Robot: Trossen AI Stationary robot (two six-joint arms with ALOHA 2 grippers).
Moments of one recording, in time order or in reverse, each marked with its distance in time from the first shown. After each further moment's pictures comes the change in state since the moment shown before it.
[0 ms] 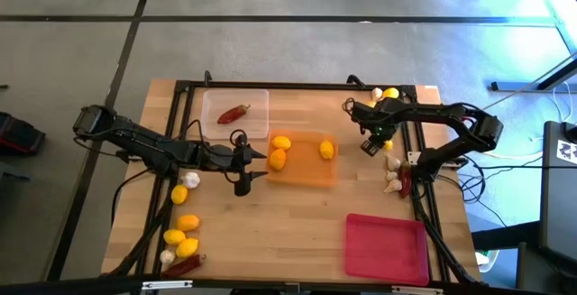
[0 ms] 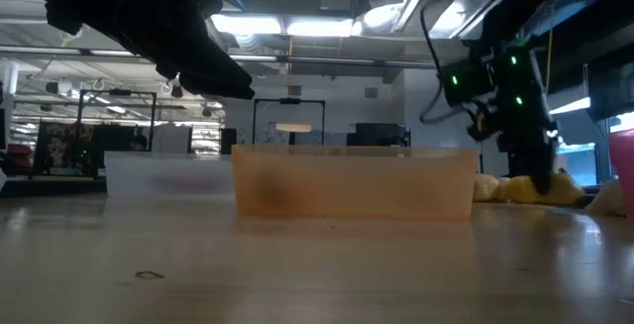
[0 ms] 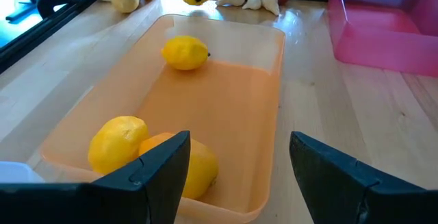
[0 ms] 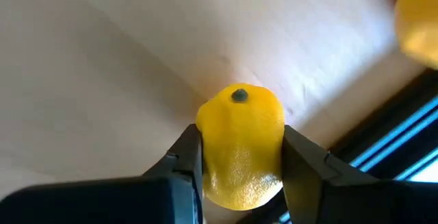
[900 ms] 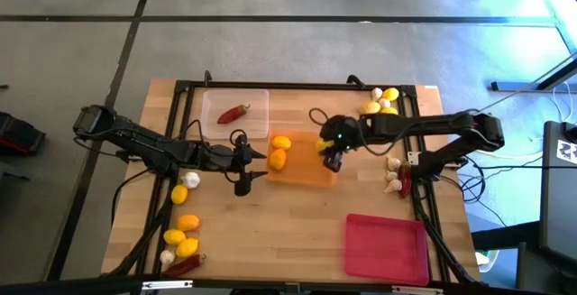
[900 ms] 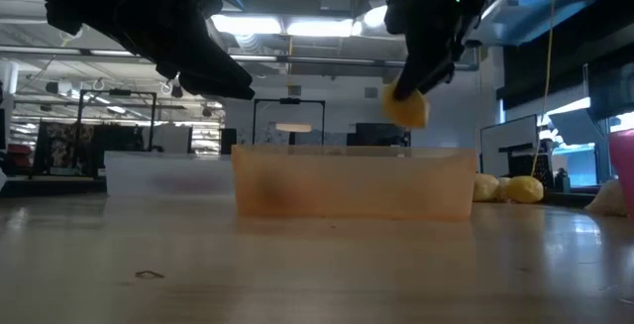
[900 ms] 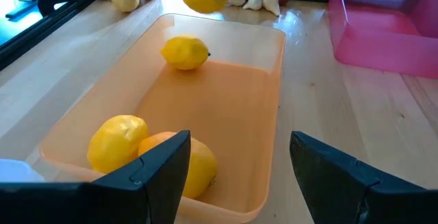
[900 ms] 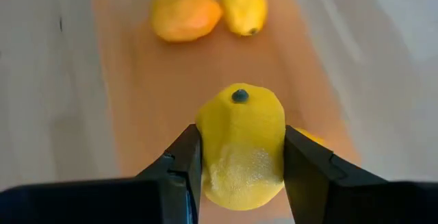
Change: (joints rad) left arm 0.000 0.000 0.000 0.001 0.000 -0.009; right arm 0.458 -0.003 0.279 0.429 -0.127 0.026
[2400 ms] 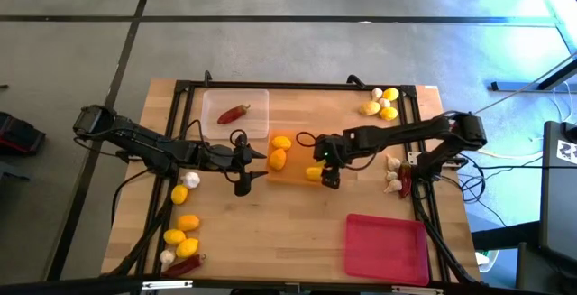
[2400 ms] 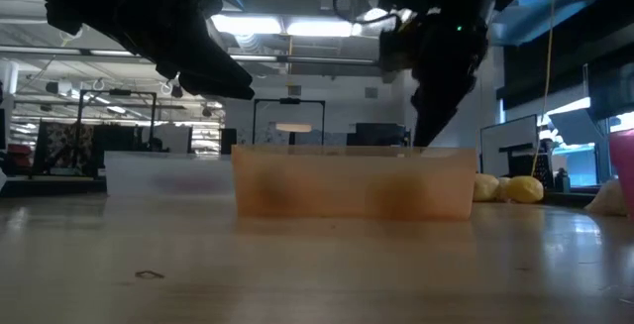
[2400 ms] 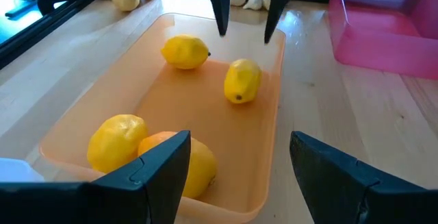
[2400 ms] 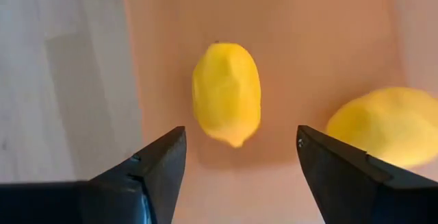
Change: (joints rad) left arm 0.000 0.000 0.000 0.000 0.000 -0.005; right arm 0.076 0.151 -0.001 -0.045 -0.114 -0.014
